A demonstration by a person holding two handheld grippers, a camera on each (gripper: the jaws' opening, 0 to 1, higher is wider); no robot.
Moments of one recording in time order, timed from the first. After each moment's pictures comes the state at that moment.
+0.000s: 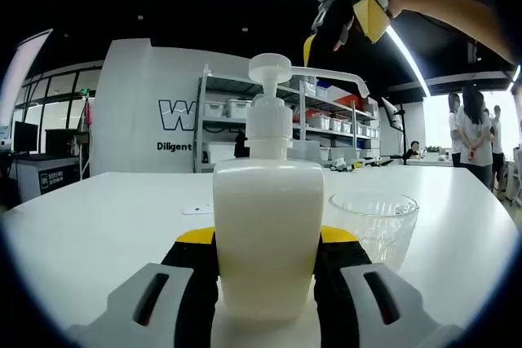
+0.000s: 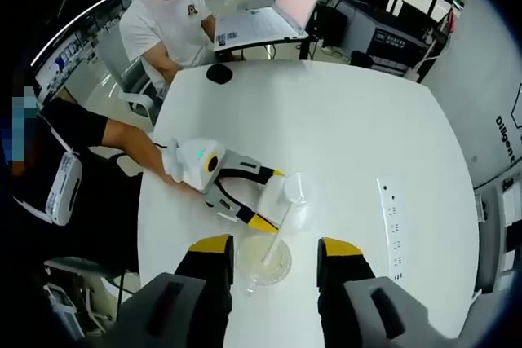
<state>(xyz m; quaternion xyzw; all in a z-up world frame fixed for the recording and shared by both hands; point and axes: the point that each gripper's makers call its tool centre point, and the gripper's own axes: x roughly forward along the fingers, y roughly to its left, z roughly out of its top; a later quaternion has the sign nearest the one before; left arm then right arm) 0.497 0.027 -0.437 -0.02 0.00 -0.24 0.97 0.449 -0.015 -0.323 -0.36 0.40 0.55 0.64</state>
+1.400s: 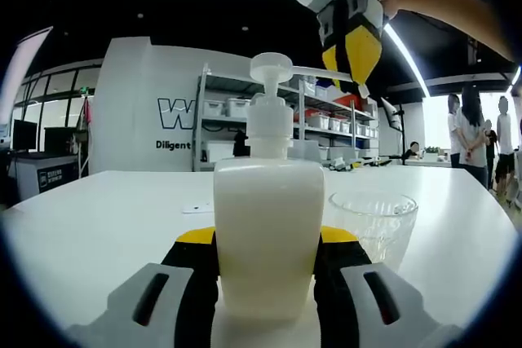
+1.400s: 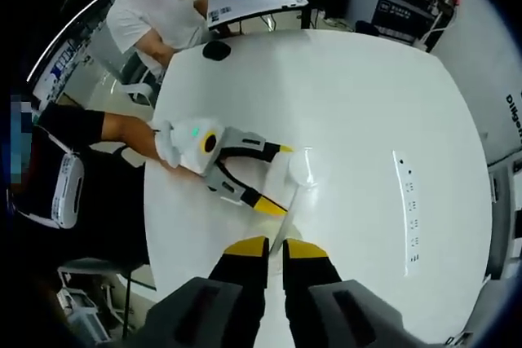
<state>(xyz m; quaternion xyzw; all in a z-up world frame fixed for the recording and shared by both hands) 0.498 0.028 -0.437 -0.02 0.00 -0.25 0.97 0.446 -0.023 -0.344 -0.36 0.47 0.53 0.60</state>
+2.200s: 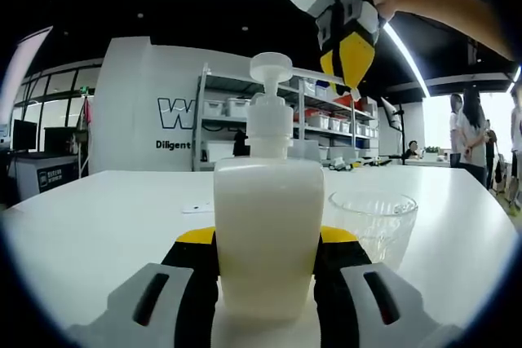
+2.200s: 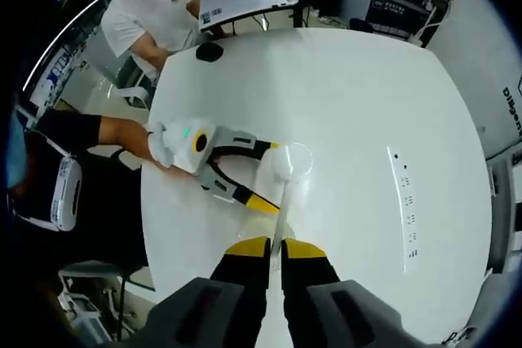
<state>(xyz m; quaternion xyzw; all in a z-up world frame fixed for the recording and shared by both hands) 0.495 0.027 -0.438 -0.02 0.00 -0.25 0.97 0.453 -0.027 -0.345 -0.36 0.48 0.52 0.61</state>
